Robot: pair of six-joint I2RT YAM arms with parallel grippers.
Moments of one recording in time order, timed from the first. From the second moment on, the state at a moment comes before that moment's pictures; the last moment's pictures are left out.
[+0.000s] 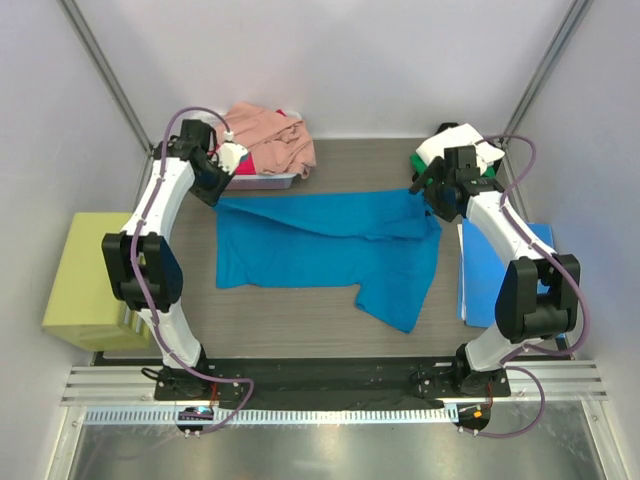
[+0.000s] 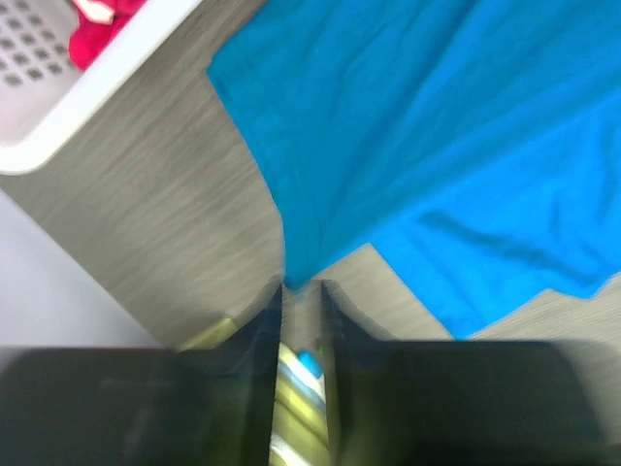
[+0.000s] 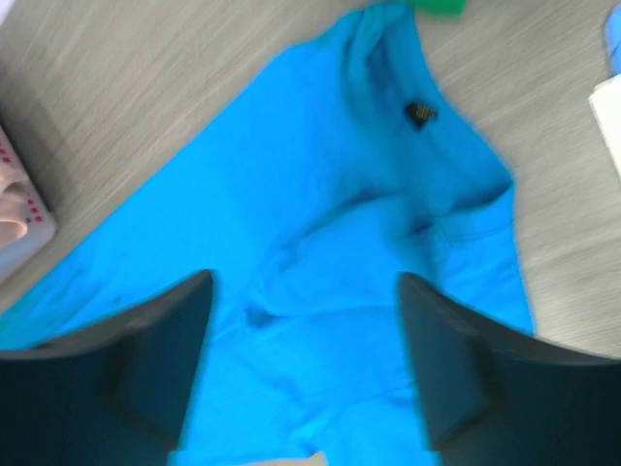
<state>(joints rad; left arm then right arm) -0.07 1.84 1.71 -1.00 0.07 0.60 0.10 1.57 1.25 -0.48 0.07 0.76</state>
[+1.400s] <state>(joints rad) -0.17 2.06 1.65 -0.93 0.21 0.31 0.15 1.98 1.31 -0.25 -0.27 0.85</state>
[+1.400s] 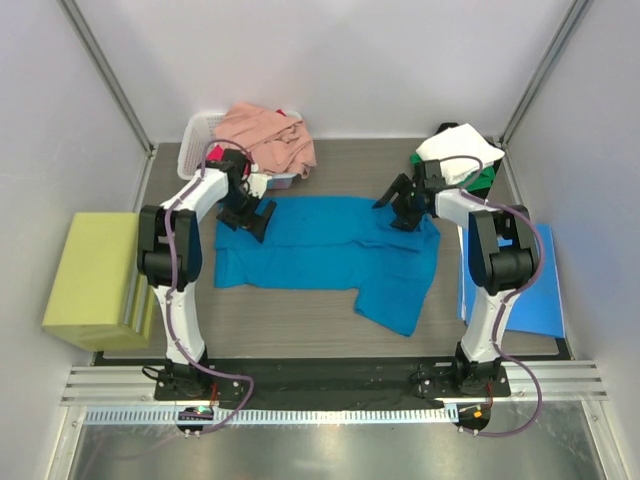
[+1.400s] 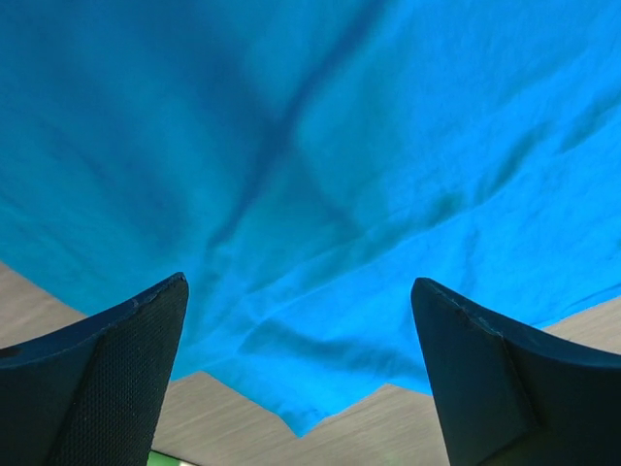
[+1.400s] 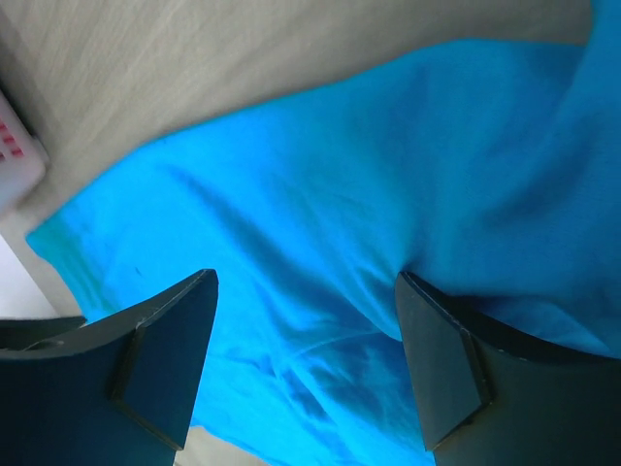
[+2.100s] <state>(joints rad) -0.20 1.84 1.42 -1.04 0.21 0.53 0.17 1.88 1.19 -0.27 -0.18 0.80</state>
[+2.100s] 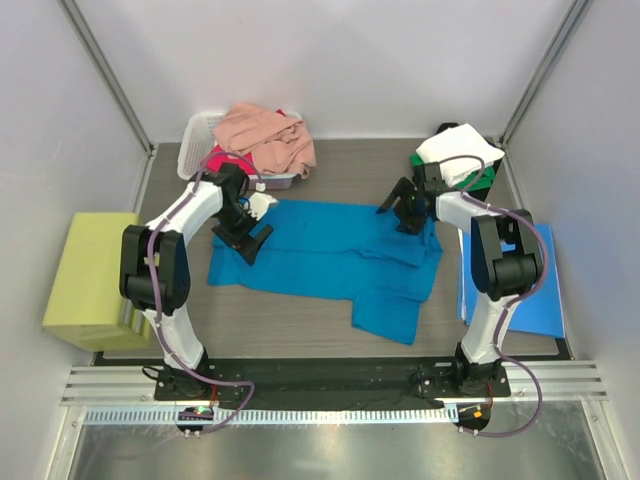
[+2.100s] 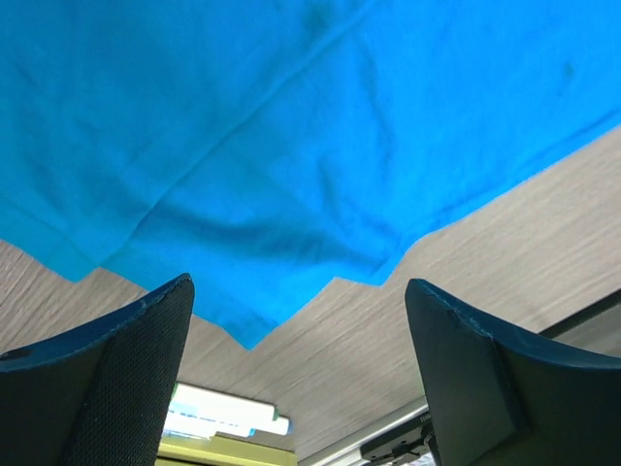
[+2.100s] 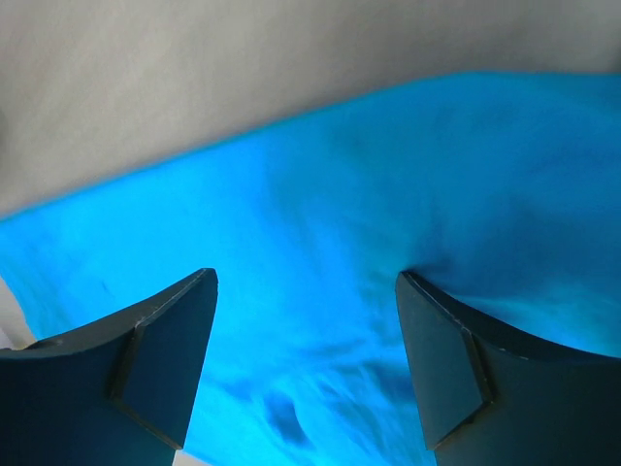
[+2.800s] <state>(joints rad) -0.20 1.63 1.24 -1.11 0.19 0.55 0.24 1.67 1.18 -0.42 -0.16 0.73</state>
